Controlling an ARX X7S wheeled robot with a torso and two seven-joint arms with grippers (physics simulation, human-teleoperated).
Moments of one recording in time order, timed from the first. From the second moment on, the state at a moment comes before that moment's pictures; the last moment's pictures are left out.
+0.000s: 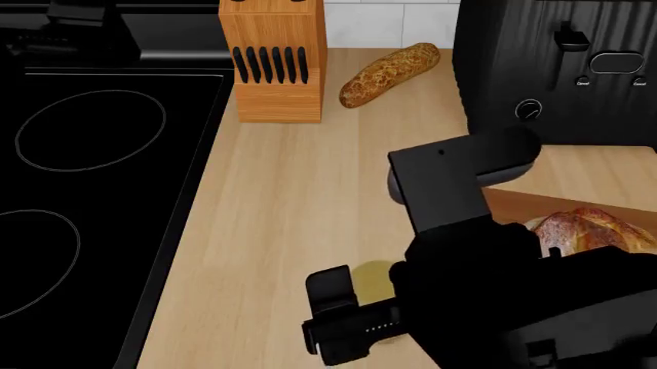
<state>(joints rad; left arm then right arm) -0.99 -0.27 0.23 0.41 -0.49 -0.80 -0.38 1.07 0.55 -0.41 -0.18 2.12 1.35 1.37</state>
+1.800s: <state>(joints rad) -0.99 -0.29 0.25 0.41 -0.51 -0.79 -0.40 1.00 0.51 -0.49 -0.03 1.63 1.32 0.88</state>
